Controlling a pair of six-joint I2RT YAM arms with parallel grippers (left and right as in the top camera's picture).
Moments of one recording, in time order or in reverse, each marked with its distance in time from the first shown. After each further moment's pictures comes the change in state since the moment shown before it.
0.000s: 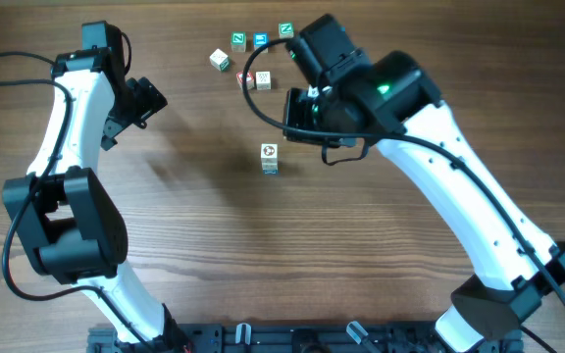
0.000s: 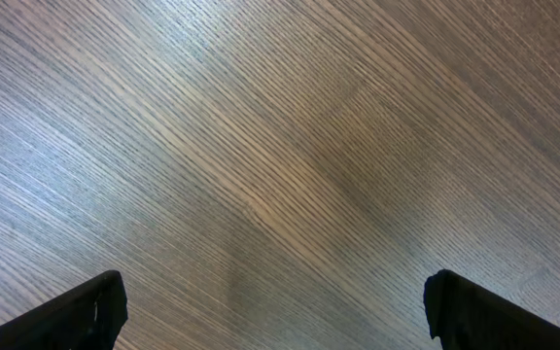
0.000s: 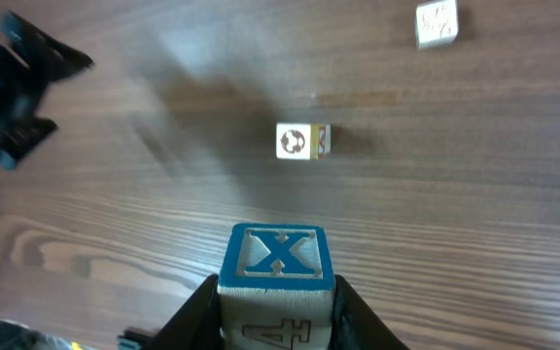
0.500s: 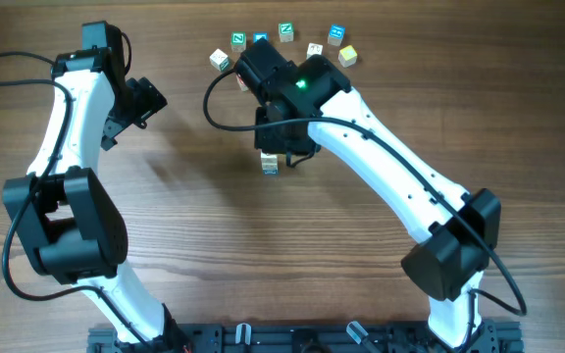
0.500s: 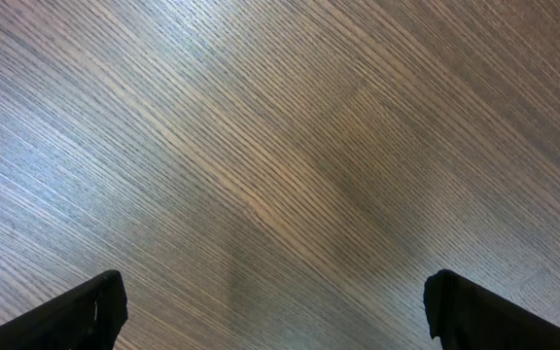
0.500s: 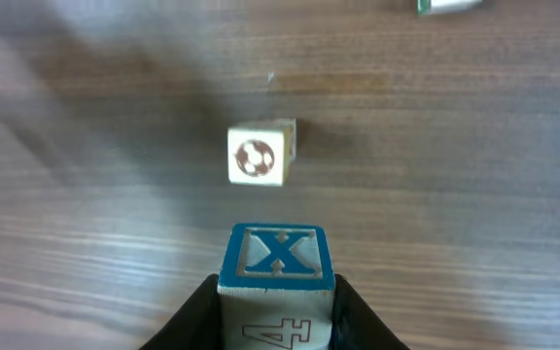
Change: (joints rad) left arm 0.000 0.000 0.000 0.000 0.000 0.000; right arm 0.079 0.249 0.025 0.009 0.108 0.003
